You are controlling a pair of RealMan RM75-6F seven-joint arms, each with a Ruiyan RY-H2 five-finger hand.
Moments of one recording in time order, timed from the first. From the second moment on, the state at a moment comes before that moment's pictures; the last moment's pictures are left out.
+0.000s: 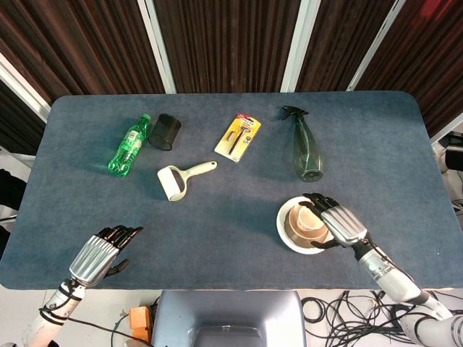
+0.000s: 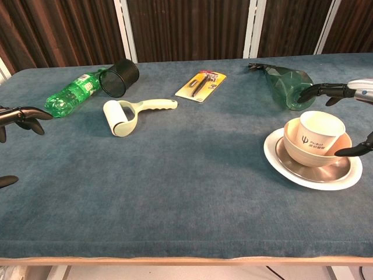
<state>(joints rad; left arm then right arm) -0.33 -1.37 0.05 -1.36 1.80 1.42 0.09 0.53 -1.25 0.00 -1.45 -1.57 1.03 0.21</state>
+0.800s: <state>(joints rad) -0.29 -1.32 0.06 -1.37 1.79 1.49 0.12 0.51 -1.26 0.01 -1.44 -1.53 1.05 0.16</state>
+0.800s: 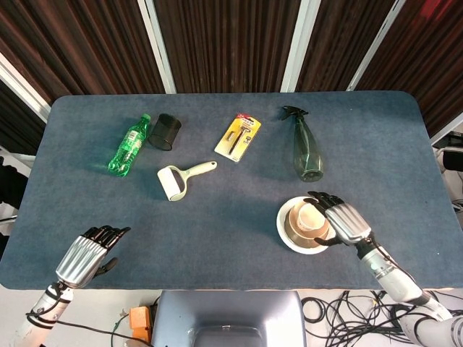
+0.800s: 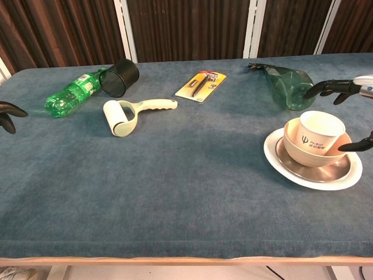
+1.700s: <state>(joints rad) -0.07 -1.11 -0.02 -1.56 1.48 1.60 0.08 0.52 -1.33 0.03 -1.38 -1.48 1.03 0.10</state>
